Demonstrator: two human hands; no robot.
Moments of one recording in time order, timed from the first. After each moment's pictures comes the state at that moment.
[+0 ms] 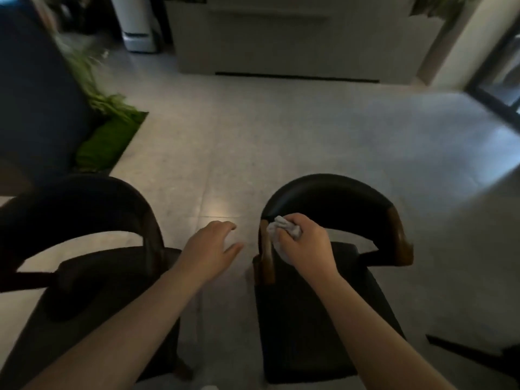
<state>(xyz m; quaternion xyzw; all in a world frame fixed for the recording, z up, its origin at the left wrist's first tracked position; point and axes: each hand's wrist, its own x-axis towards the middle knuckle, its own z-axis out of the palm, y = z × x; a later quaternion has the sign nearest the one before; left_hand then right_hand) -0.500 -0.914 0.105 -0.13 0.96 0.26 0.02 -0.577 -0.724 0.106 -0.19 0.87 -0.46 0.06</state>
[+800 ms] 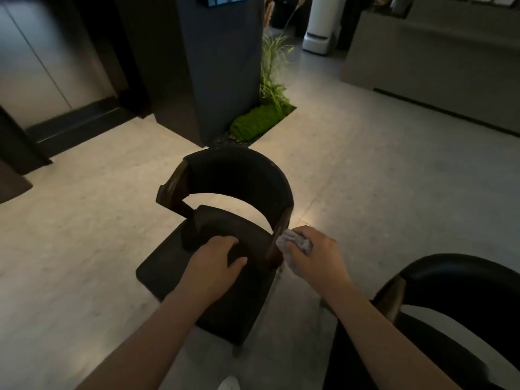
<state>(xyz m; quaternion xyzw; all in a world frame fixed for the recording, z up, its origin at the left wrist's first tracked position) -0.310 -1.064 0.092 -0.44 0.85 0.28 -0.06 -0.498 -0.958 0.100 -0.45 0.79 -0.36 0.21</state>
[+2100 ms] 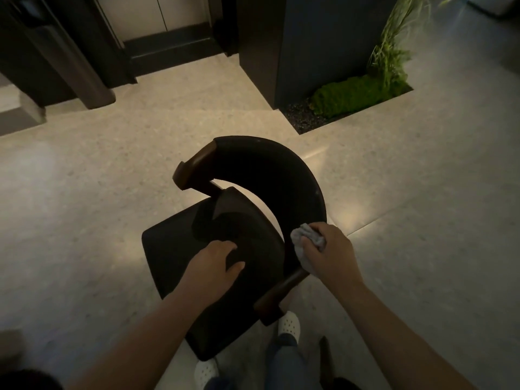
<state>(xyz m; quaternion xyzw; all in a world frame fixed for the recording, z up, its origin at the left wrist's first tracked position) -0.435 -1.186 0.016 -0.63 0.70 0.33 -0.03 -0.683 -1.181 0.007 -0.58 0.72 -0.25 0.29</state>
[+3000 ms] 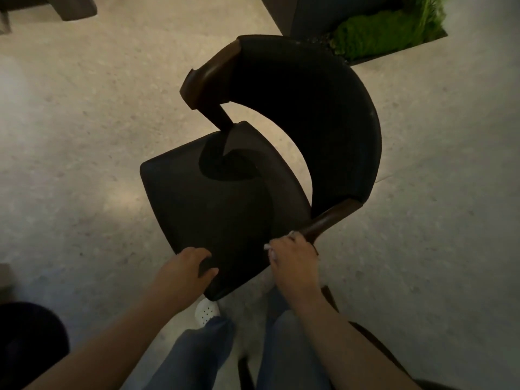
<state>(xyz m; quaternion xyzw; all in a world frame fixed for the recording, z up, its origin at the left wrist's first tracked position) -0.330 -1.076 -0.122 -0.65 0.66 0.37 0.05 -0.552 -1.078 -0.137 -0.71 0.68 0.07 0.19</state>
